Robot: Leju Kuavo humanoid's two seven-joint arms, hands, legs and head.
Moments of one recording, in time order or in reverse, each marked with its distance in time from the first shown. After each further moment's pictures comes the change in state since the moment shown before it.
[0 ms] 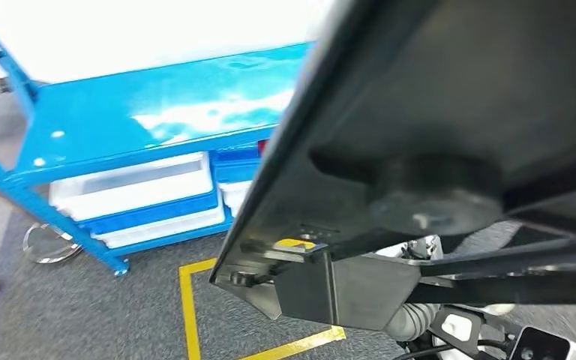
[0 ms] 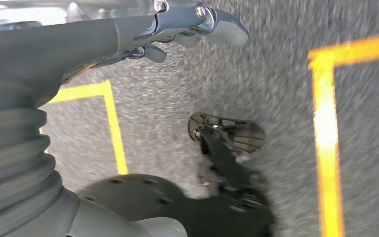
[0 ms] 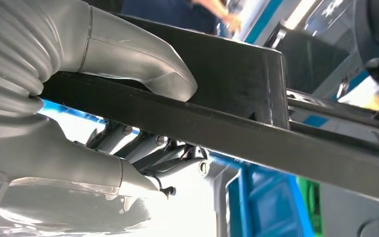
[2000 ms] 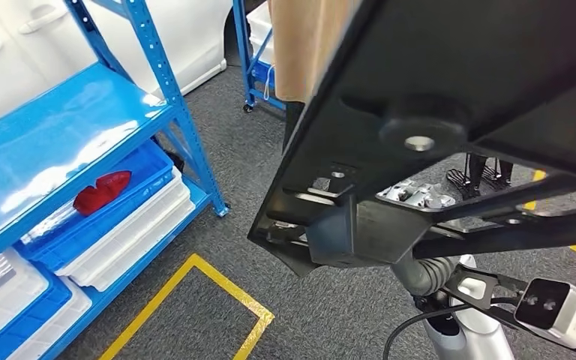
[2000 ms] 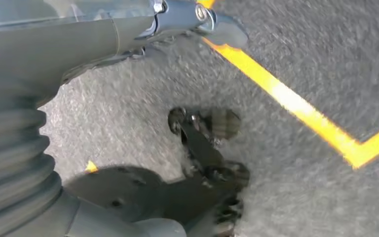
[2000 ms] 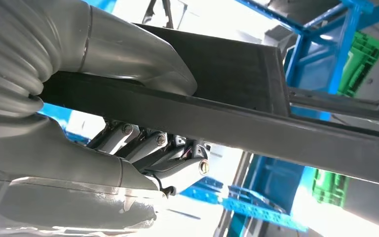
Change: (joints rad) left arm -0.018 0.029 0.008 0.006 -0.030 -0.089 -0.085; right arm -0.082 -0.017 -0.151 0.125 -0.064 0.095 -0.006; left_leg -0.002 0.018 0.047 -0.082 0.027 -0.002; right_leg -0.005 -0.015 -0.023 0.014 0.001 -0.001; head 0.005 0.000
